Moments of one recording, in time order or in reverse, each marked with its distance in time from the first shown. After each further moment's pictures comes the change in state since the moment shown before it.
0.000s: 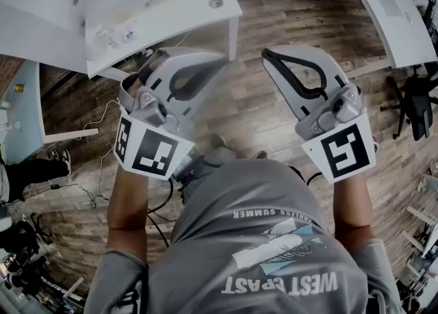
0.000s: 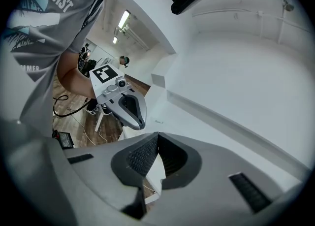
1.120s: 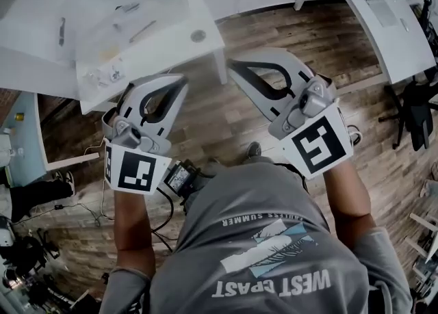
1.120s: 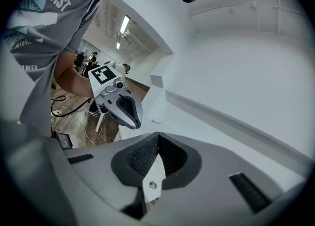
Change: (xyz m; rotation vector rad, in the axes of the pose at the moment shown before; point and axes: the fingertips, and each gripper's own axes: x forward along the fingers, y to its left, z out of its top) left arm 0.075 0.062 -0.048 -0.037 0.159 0.056; right arm 0.040 -0.098 -0.048 -0.019 -0.059 0.067
